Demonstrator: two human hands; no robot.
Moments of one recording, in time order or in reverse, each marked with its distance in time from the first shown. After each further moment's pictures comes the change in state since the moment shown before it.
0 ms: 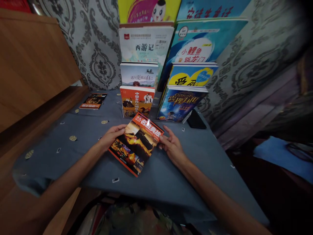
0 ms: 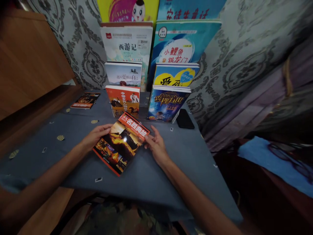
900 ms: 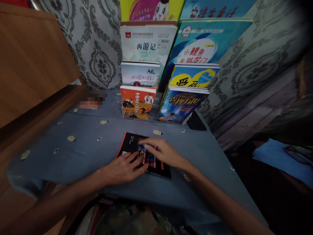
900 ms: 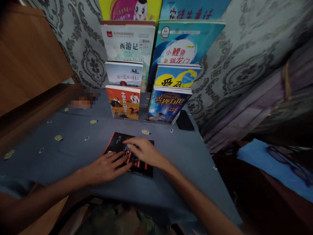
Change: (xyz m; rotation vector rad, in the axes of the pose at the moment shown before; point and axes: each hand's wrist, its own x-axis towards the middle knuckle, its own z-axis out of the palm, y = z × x) left_hand -0.060 -0.043 0.040 1.987 -0.403 1.021; right_hand -0.004 -0.040 0.026 -0.828 -0.582 -0.337
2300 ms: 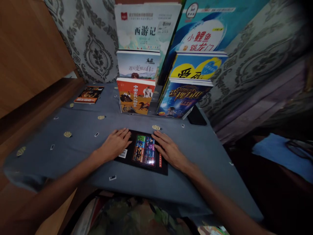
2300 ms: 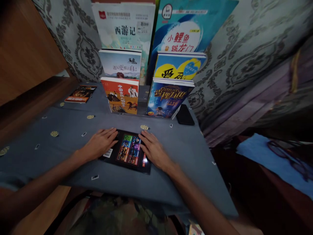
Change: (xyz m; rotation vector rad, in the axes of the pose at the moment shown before) left_hand 0.006 -0.052 0.025 -0.015 -0.224 -0.487; right_hand -0.045 0.063 0.010 -0.454 0.137 0.069
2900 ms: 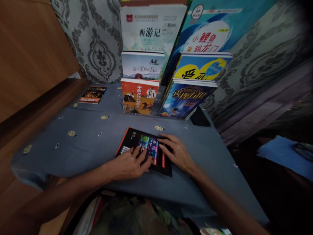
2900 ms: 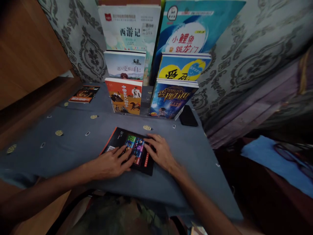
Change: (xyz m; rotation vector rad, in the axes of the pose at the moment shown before) left_hand -0.021 0.056 -0.021 0.114 0.225 0.457; right_hand -0.004 -0.009 -0.014 0.080 0.123 0.032
